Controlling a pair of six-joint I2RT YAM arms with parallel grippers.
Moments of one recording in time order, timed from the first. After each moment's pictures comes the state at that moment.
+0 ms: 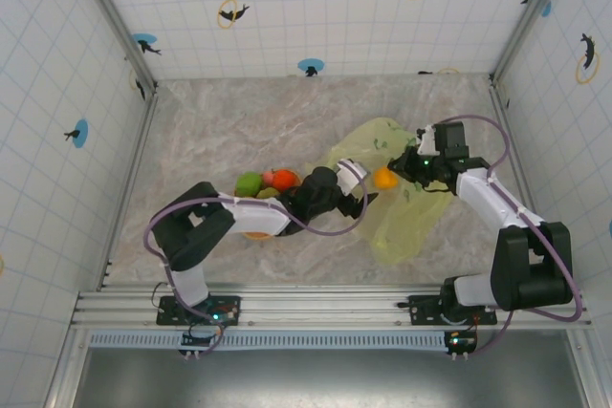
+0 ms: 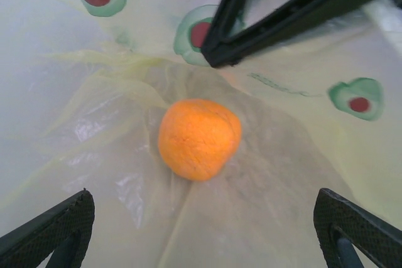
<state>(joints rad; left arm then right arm) -0.99 1.79 0.87 0.52 0.04 0.00 0.16 1.36 0.84 -0.36 -0.56 0.59</state>
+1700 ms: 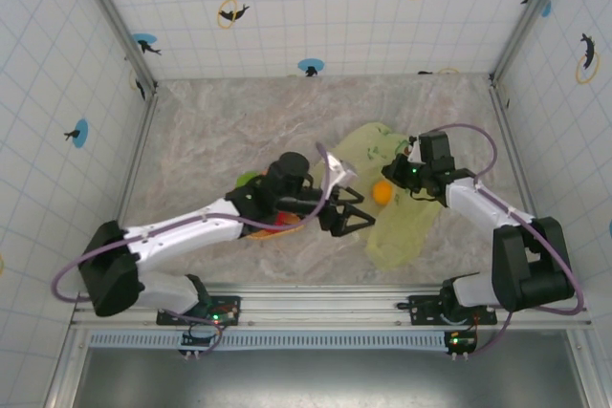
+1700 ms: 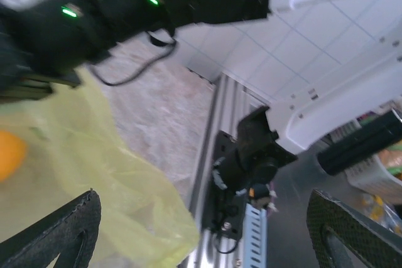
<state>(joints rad) -0.97 1.31 0.92 0.02 0.61 -0.34 0.26 1.37 0.73 -0.17 -0.40 0.69</state>
